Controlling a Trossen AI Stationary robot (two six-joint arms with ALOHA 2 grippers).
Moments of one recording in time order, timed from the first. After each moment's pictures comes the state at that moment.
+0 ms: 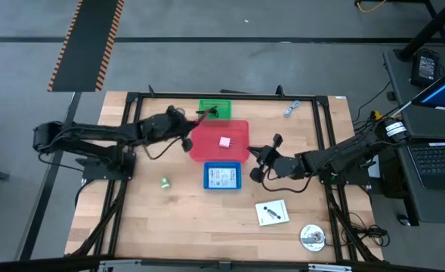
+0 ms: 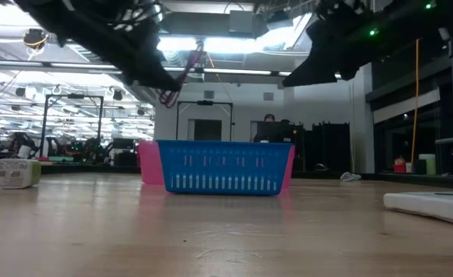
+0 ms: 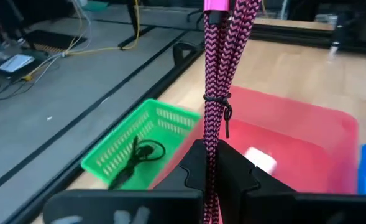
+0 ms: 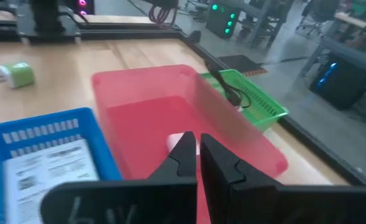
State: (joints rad) left arm 0.24 1.09 0.56 0.15 -0.31 -0.05; right arm 0.27 1.36 0.61 0.29 0.84 0.15
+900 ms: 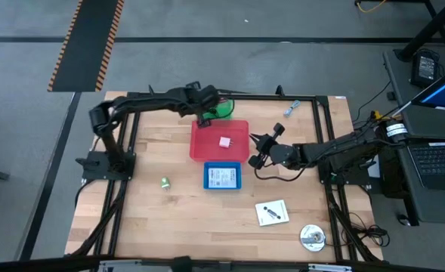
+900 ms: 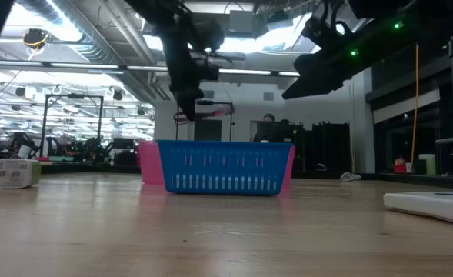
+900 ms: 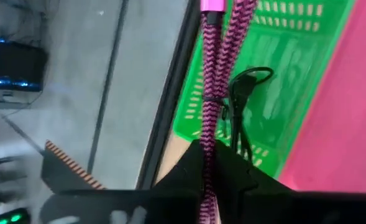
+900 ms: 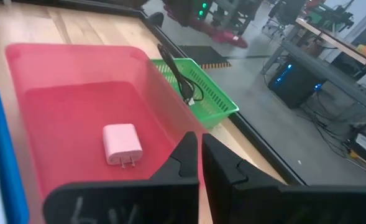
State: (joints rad) left arm 0.43 1.77 1.43 -0.76 -0.48 0.26; right arm 0.12 1.36 0.61 0.26 0.84 -0.01
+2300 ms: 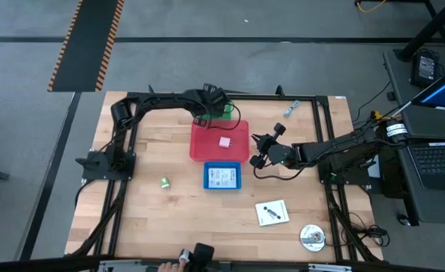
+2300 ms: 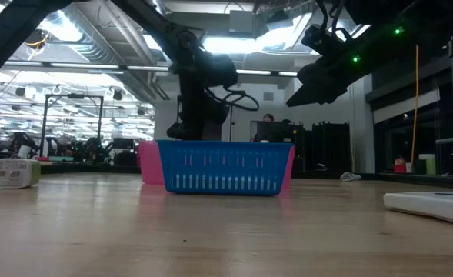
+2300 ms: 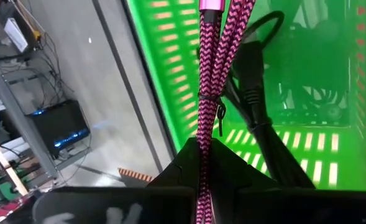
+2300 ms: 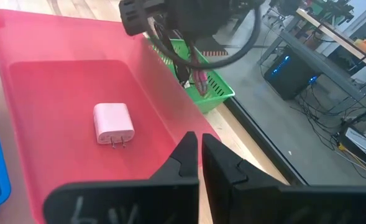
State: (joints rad) left arm 0.48 2.01 1.49 -0.67 -0.56 0.84; right arm 0.11 1.36 0.61 0.19 0.84 0.00
